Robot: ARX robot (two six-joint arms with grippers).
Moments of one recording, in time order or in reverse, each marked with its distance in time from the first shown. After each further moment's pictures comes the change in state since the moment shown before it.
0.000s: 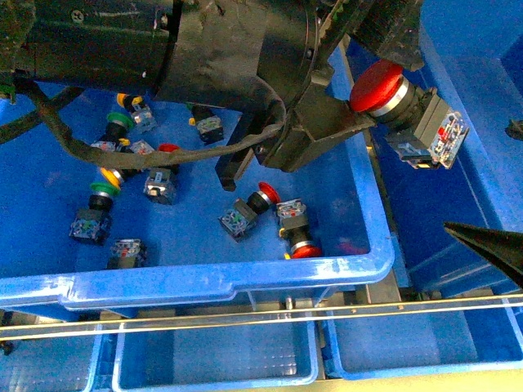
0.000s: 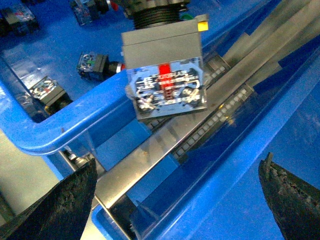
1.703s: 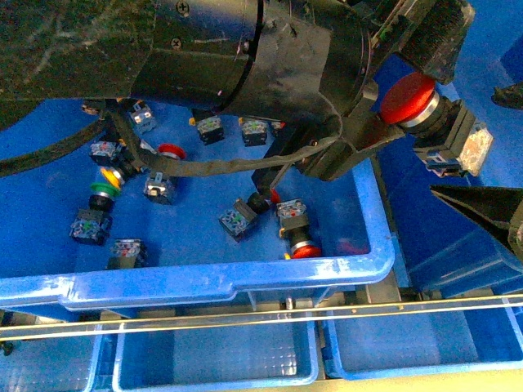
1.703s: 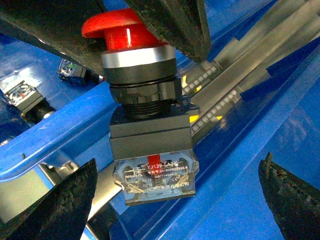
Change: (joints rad) left arm -0.052 0.068 0.058 0.008 -0.048 -0.040; right arm 0.029 0.075 0.093 -0.015 0.054 -0.015
